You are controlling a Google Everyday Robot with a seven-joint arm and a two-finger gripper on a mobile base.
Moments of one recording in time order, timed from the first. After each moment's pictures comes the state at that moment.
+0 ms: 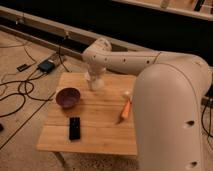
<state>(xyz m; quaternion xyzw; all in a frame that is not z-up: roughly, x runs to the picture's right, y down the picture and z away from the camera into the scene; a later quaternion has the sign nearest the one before) -0.051 -0.073 0.836 -0.15 0.05 0.59 0.79</state>
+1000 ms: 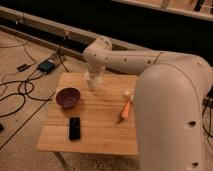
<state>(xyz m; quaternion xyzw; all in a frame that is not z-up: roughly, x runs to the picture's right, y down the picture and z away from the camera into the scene) -0.053 -0.082 0.837 -0.14 0.03 0.59 0.79</state>
